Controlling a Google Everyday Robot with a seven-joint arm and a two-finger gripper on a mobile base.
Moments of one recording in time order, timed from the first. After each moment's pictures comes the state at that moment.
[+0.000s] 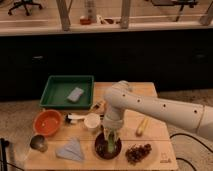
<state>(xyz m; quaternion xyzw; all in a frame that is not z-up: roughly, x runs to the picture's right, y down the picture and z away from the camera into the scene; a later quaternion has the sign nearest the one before) 0.027 0.240 0.690 -0.32 -0.37 -0.57 0.67</state>
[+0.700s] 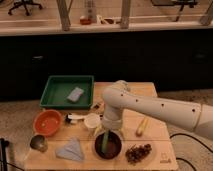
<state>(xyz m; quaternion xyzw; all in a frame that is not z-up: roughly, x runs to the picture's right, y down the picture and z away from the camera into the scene) 0.024 0.239 0.687 -0.32 -0.37 -0.57 0.66</state>
